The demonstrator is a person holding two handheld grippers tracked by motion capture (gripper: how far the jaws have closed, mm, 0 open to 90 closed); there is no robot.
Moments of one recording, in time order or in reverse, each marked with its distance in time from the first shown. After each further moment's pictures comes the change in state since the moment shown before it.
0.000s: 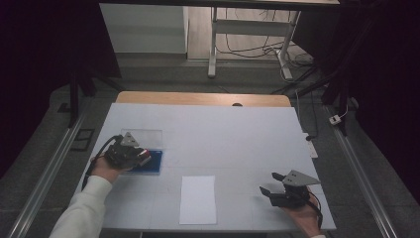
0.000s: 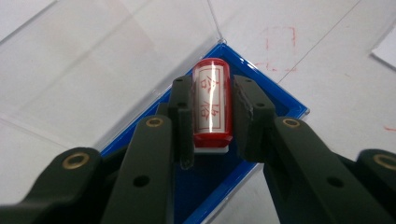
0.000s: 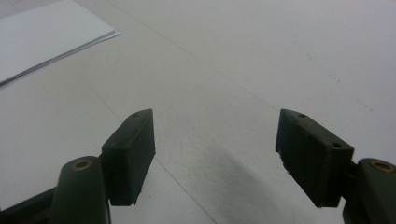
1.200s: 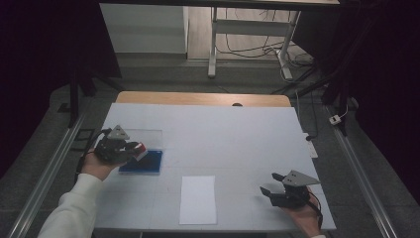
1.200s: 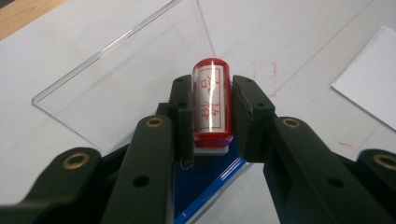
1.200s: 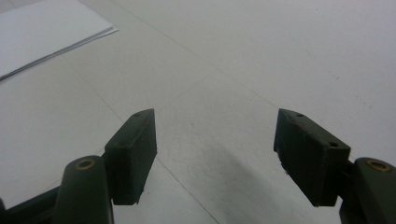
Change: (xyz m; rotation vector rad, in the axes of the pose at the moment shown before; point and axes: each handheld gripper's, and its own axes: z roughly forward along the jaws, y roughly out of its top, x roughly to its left) left arm 0.005 0.010 -0.037 -0.064 -0.005 -0.054; right arm 0.000 -0.001 0.000 0.016 -0.007 -0.005
